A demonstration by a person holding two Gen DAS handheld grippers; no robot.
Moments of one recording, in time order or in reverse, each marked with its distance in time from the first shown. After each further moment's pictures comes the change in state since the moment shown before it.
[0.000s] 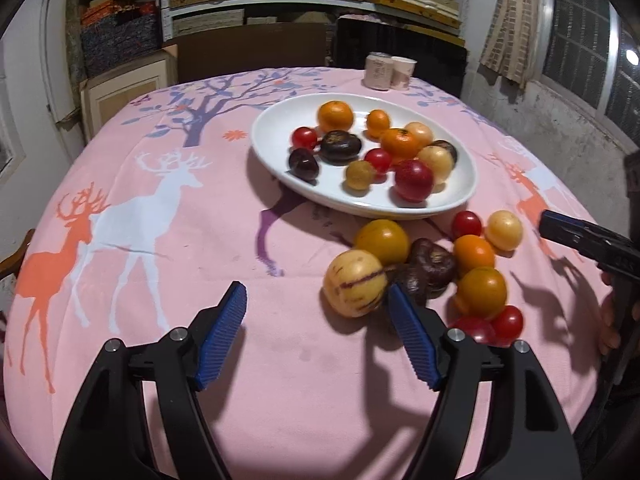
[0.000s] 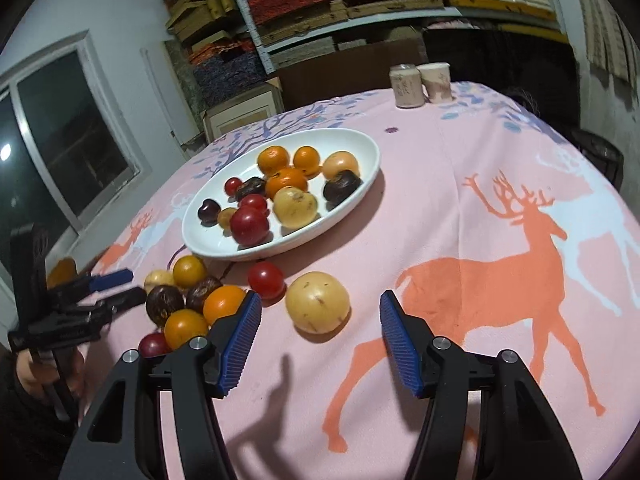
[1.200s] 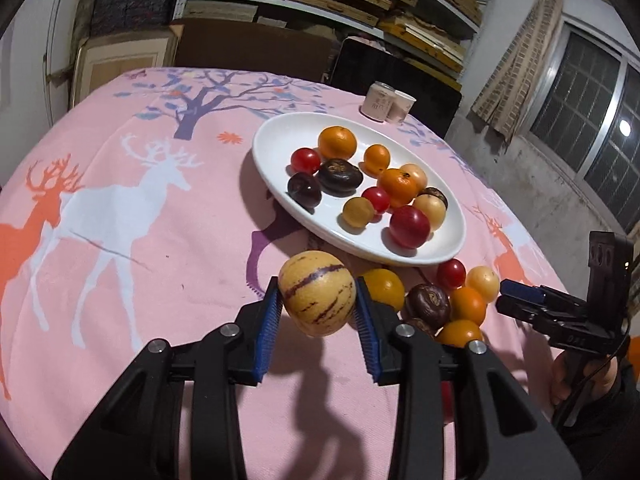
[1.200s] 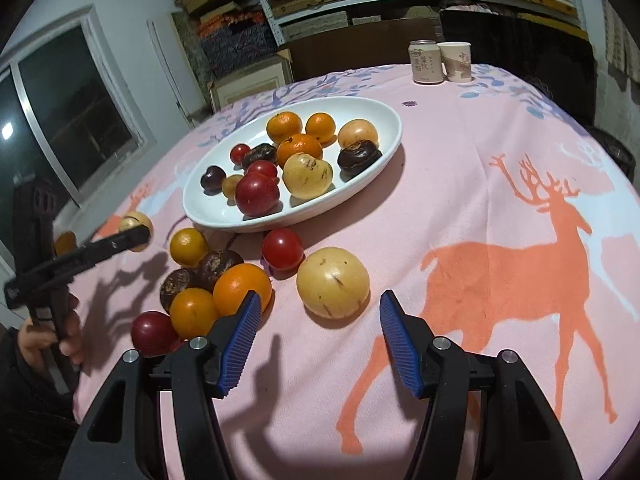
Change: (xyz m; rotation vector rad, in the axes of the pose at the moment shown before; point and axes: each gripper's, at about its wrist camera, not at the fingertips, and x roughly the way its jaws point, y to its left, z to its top) left arm 0.013 0.028 0.014 -0.169 -0.053 -0.188; right arm 0.024 0.007 0.002 -0.045 0.107 -0.009
